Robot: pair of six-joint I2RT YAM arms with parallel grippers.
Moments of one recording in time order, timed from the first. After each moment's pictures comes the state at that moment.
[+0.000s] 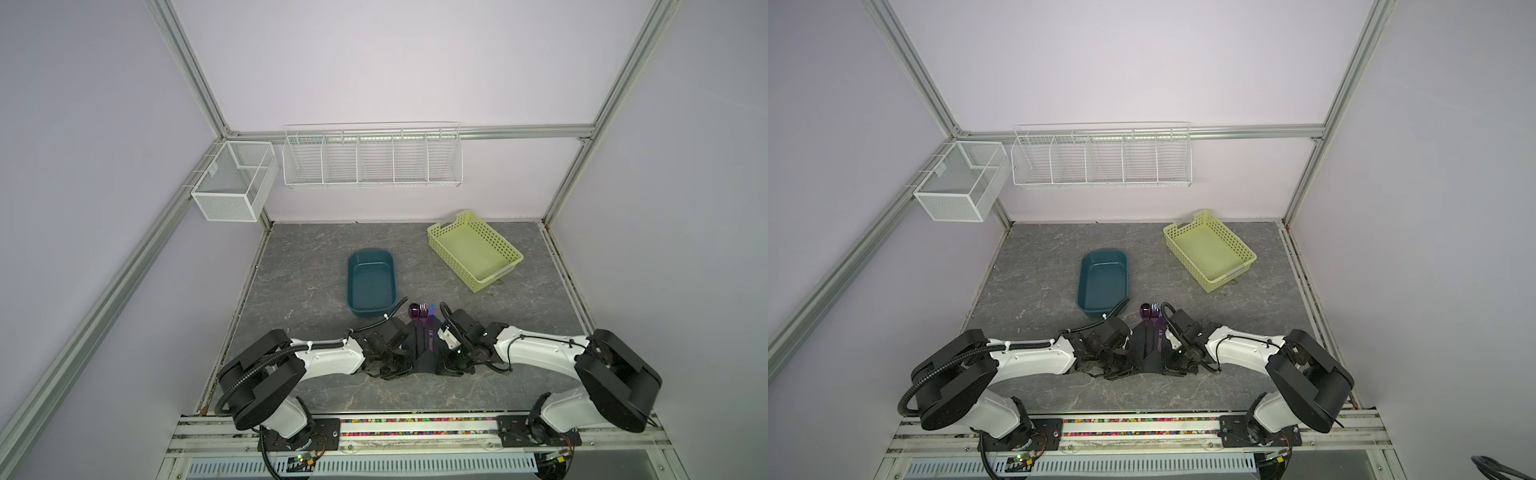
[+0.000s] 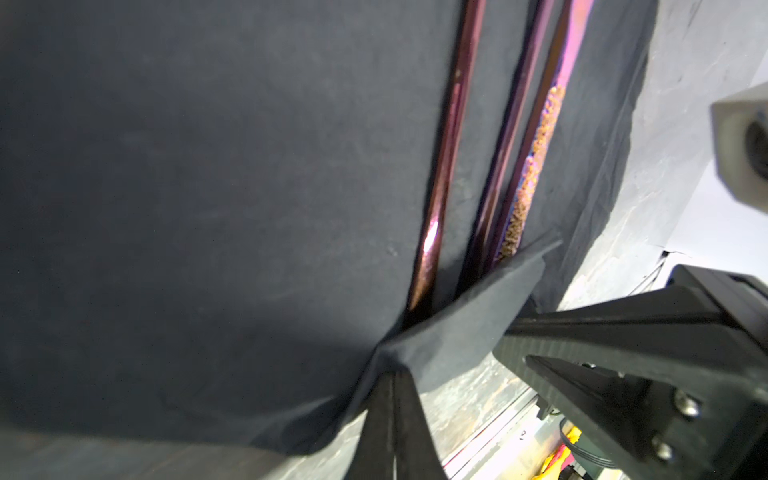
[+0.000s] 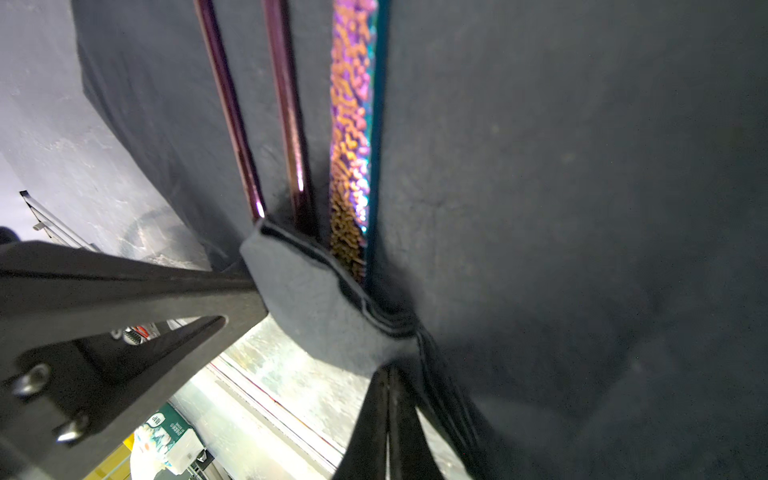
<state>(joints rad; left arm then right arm) -0.99 1.53 0.64 -0.14 0.32 -1.09 0.80 1.46 0.64 -0.41 -0.42 0.81</state>
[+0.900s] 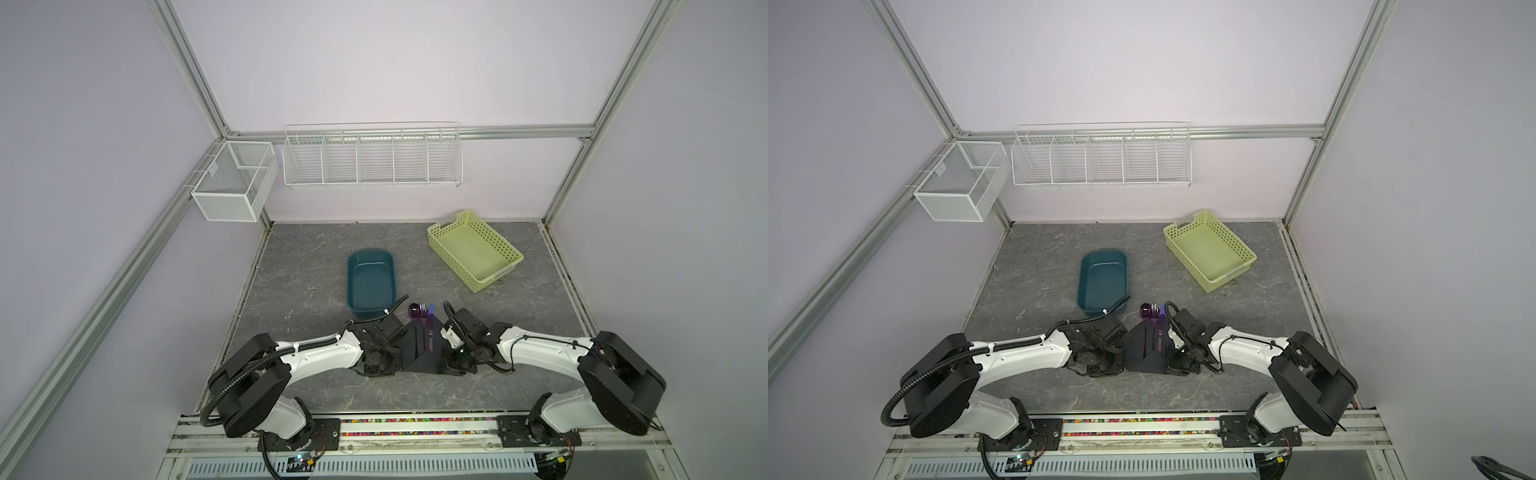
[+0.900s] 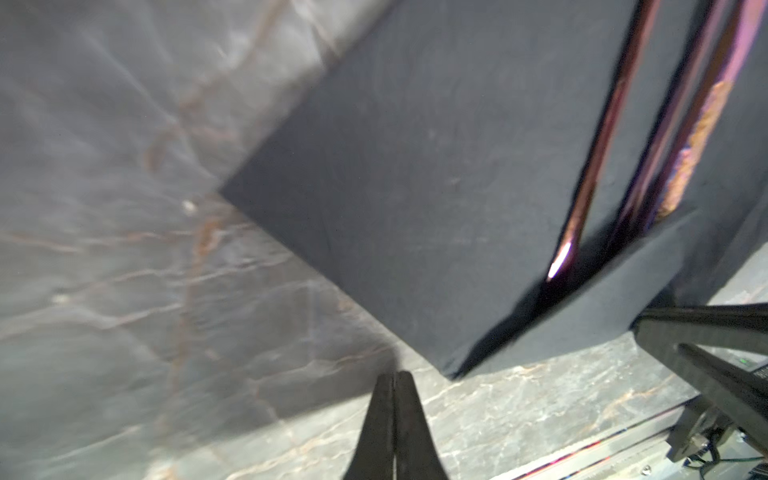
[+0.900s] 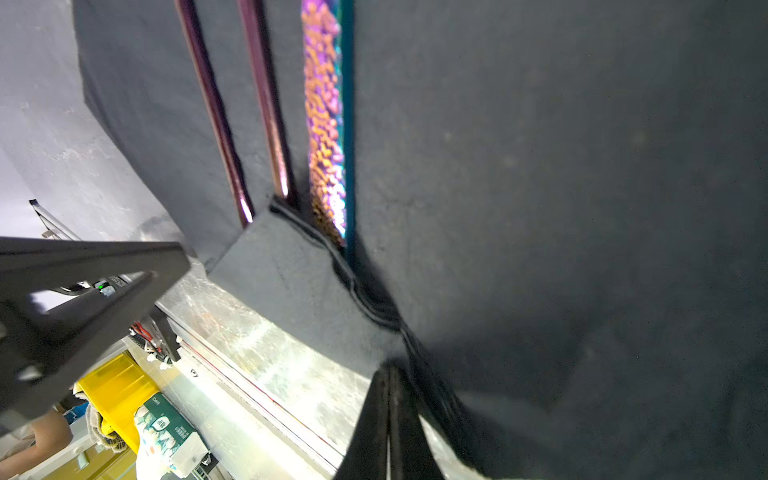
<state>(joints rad) -0.96 1.46 0.75 -0.54 0.16 -0.93 0.78 1.44 0.62 -0.41 -0.42 0.81</state>
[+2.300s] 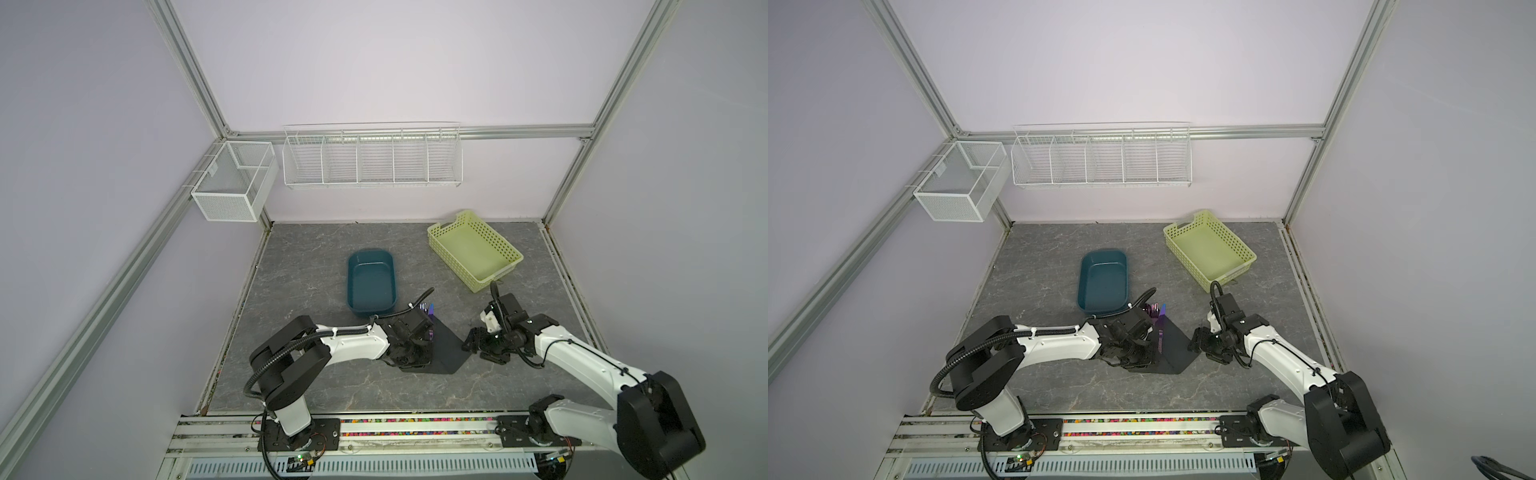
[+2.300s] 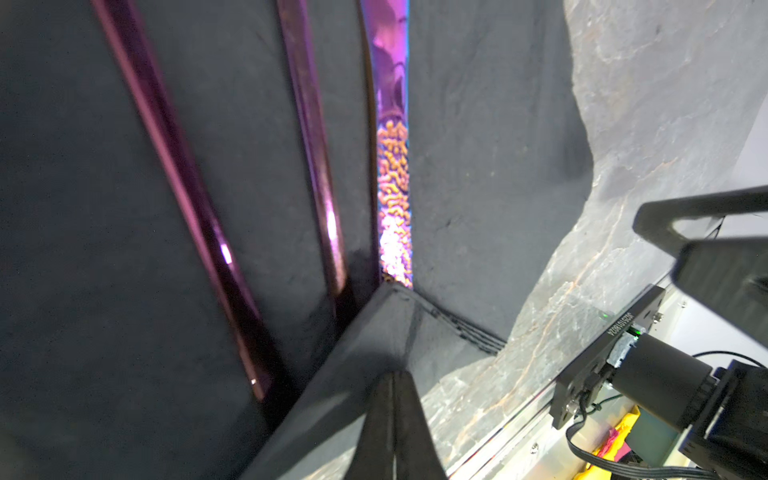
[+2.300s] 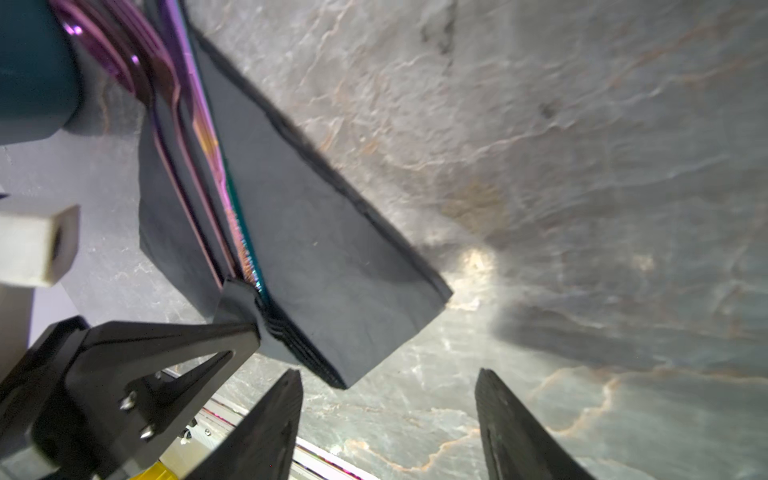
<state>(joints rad) -1.04 1.71 0.91 -0.28 0.31 -0.94 0.39 1.23 0.61 -0.66 -0.38 0.64</state>
